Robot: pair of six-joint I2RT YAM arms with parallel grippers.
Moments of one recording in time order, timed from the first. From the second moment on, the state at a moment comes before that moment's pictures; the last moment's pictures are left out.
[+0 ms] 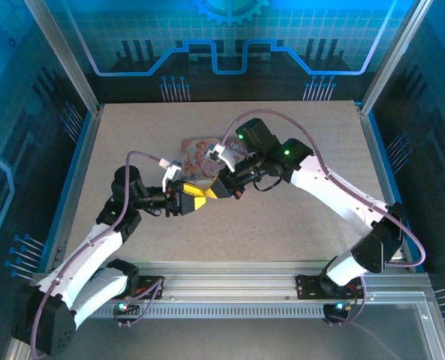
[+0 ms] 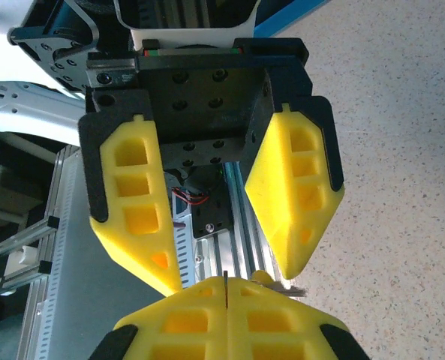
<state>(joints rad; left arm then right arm) -0.30 0.89 0.55 0.22 1.13 -0.58 0.75 1.54 1.53 -0.86 -0.82 -0.04</state>
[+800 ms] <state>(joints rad) -0.30 0.92 0.55 0.24 1.14 -0.62 0.75 1.53 1.50 -0.81 -0.80 0.04</state>
